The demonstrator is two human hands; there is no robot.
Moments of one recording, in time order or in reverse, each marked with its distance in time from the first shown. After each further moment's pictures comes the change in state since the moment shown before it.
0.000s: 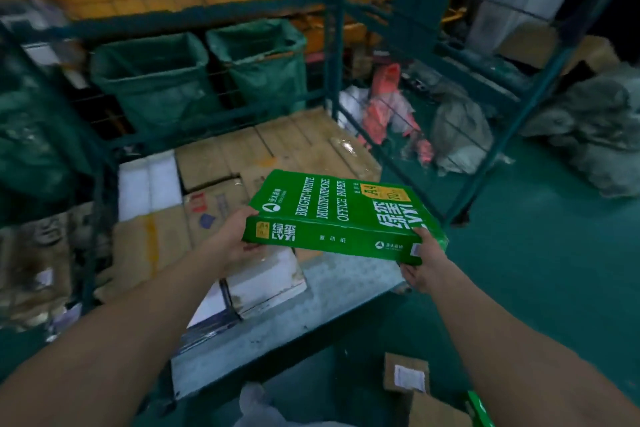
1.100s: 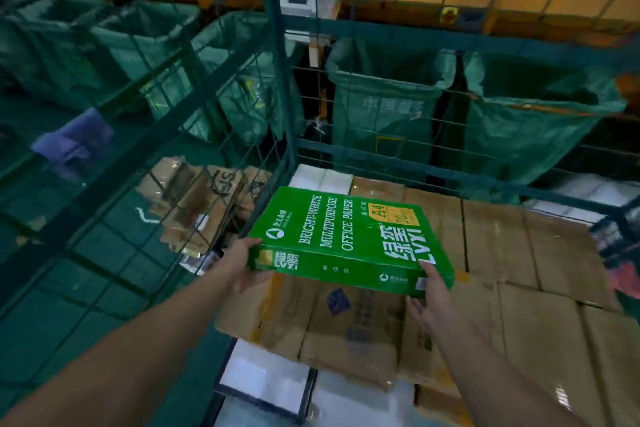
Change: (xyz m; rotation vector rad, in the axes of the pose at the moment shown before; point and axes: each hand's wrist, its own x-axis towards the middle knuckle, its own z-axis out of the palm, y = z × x) left_hand 0.257 0.139 -0.339 -0.642 0.499 -0.081; right_hand 0.164 0.038 0.611 -0.610 -0.342 0.042
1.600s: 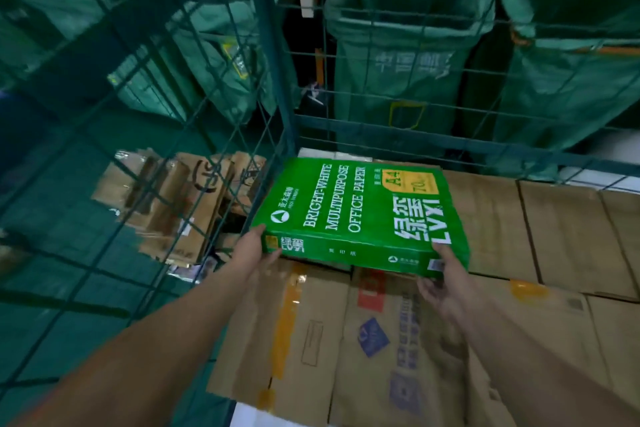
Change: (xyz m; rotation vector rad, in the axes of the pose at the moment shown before) left_hand 0.242 0.035 0.009 -0.094 0.131 -0.010; right_hand 0.178 0.008 0.118 0.006 -0.027 0.051
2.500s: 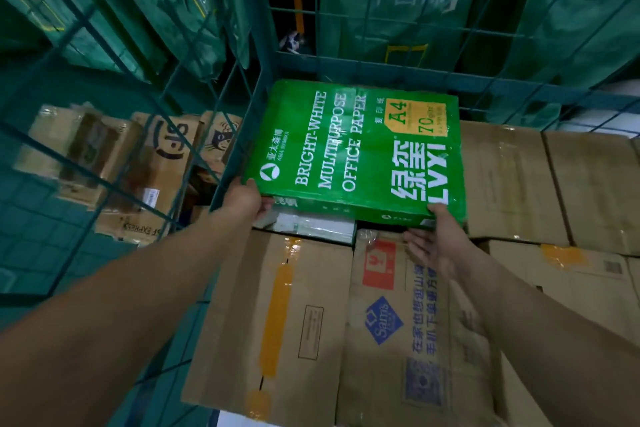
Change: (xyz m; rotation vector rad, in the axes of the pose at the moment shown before) left_hand 0.128 -0.007 0.030 0.450 0.045 0.193; right_hand 0.092 0.029 0.037 -0.178 -0.066 -0.055
